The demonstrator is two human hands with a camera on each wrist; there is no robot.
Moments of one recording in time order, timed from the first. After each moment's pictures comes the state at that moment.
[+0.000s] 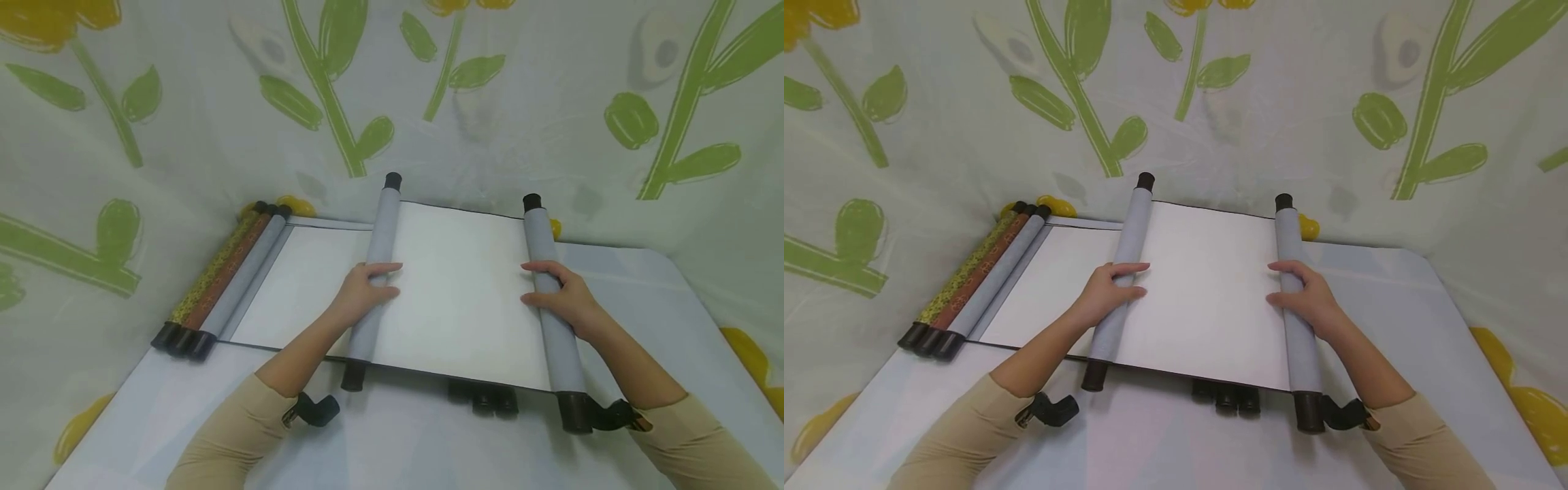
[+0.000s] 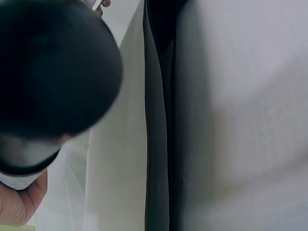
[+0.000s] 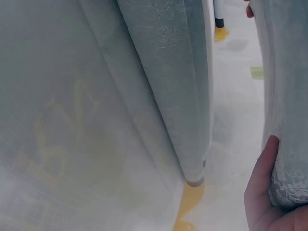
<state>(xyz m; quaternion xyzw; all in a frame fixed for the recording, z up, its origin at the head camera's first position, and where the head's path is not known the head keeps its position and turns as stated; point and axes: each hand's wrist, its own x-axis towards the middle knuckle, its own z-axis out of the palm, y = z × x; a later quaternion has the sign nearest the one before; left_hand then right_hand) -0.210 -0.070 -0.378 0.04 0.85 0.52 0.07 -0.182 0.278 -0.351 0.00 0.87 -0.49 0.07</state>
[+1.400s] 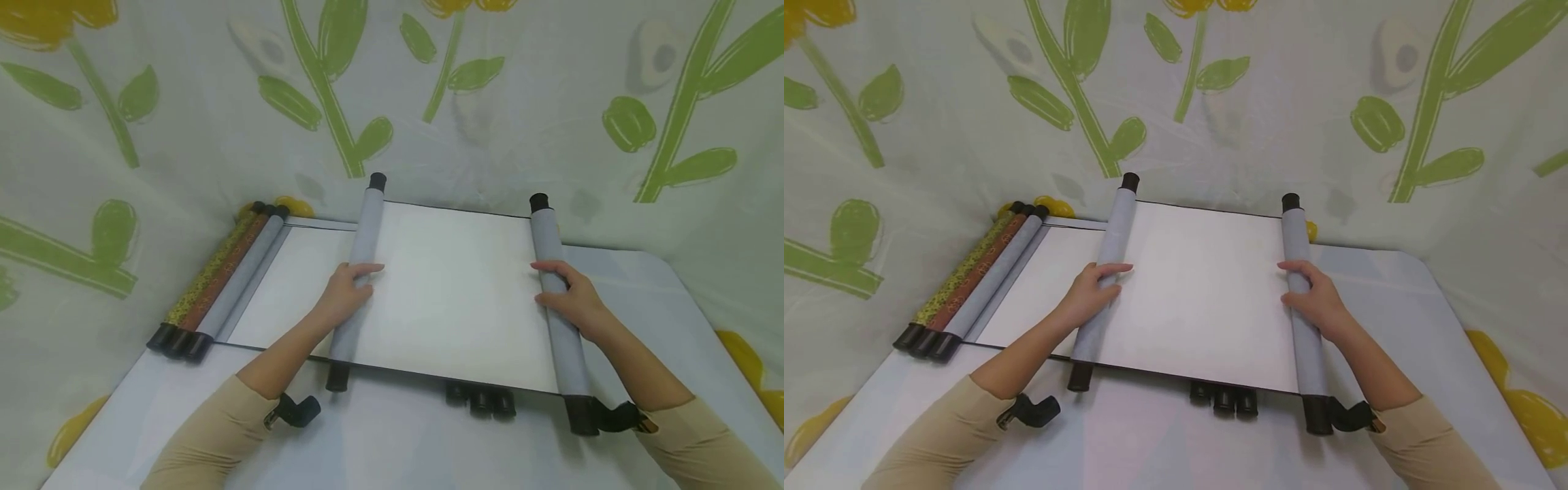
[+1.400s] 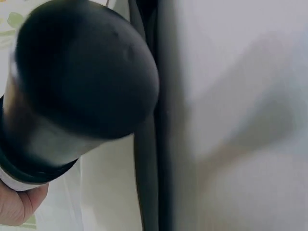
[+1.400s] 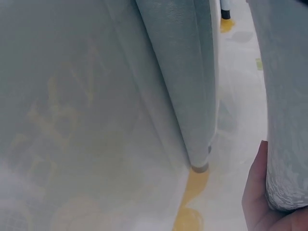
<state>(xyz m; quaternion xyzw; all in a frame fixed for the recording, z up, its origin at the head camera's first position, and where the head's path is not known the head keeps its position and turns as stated) -0.217 -0.094 -0.389 0.04 0.88 0.46 0.04 -0.184 0.291 -0.351 -0.01 0.90 -0.44 0.03</state>
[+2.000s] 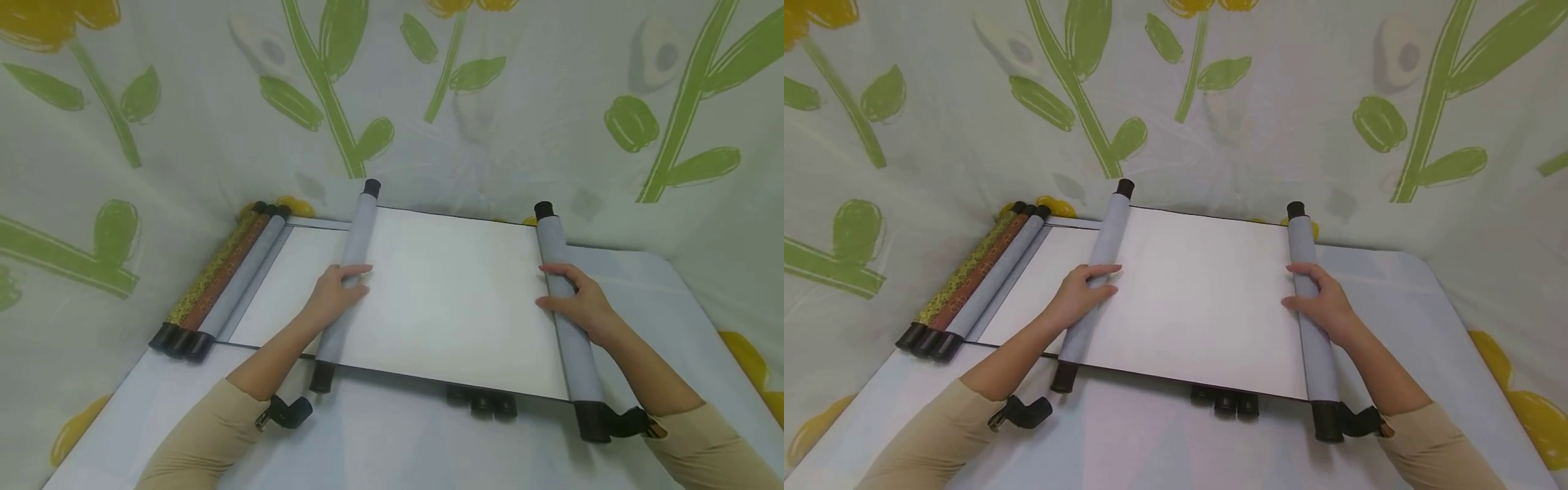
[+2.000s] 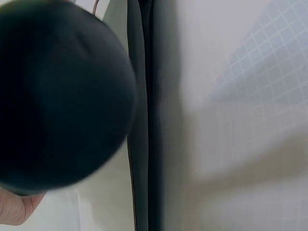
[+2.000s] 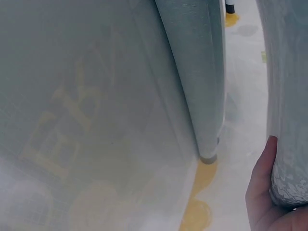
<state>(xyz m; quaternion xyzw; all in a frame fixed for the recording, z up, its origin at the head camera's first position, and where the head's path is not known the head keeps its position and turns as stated) -0.216 -0.112 -0.392 0.03 0.89 0.46 0.04 -0.183 0.301 -0.357 0.01 0.90 -0.44 0.04</state>
